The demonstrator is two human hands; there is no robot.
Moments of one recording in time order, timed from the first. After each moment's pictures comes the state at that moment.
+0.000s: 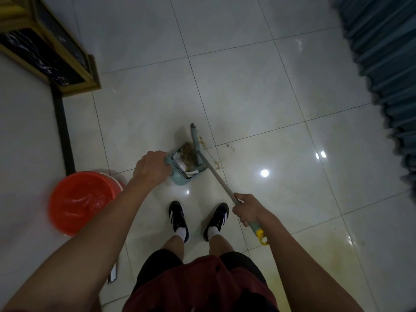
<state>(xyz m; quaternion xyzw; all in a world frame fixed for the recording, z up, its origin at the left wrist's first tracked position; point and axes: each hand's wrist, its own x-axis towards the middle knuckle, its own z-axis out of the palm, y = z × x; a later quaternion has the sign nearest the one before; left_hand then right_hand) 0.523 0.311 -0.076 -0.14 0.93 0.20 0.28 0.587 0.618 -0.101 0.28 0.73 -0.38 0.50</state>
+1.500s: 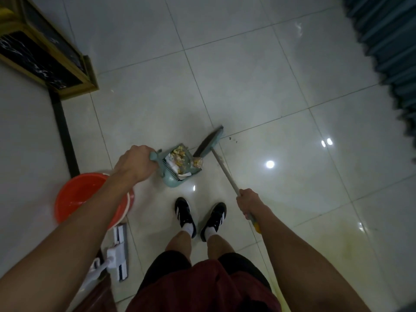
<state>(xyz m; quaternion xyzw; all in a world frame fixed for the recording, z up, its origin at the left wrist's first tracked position) 0.523 0.276 -0.065 -0.12 0.93 0.16 0.31 0.600 0.614 -0.159 0.27 0.80 -0.26 0.47</state>
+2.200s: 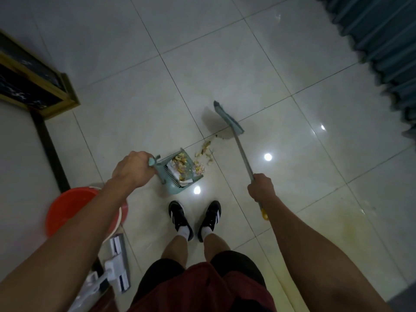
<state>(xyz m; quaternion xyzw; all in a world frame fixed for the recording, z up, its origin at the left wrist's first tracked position) 0.522 0.359 -0.066 -0.05 0.94 0.12 0.31 0.593 0.718 -0.147 0.30 0.86 -0.24 0.34</state>
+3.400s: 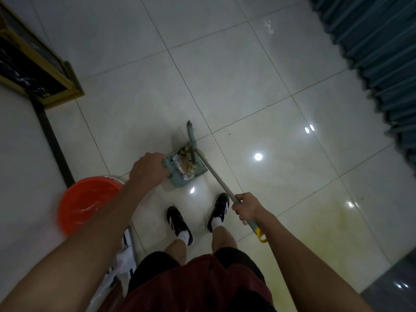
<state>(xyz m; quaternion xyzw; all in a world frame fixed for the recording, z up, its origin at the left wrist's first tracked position) 0.582 0.244 -0.085 -0.03 0.94 0.19 0.29 0.692 0.541 -0.108 0.34 0.74 -0.37 0.45</state>
